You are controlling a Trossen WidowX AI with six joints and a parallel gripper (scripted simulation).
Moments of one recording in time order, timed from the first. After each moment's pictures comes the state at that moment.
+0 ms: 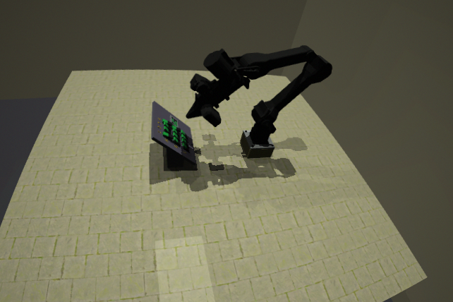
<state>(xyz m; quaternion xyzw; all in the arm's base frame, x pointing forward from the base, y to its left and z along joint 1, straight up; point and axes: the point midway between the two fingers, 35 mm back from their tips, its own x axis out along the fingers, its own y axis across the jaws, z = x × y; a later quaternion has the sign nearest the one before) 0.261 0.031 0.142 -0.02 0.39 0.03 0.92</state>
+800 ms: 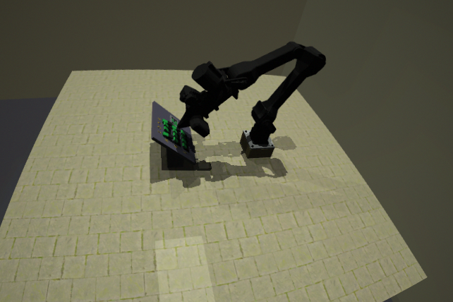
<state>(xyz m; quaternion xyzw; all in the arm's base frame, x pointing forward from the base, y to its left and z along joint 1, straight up) 0.288 0.035 0.104 -0.01 0.40 0.03 0.92</state>
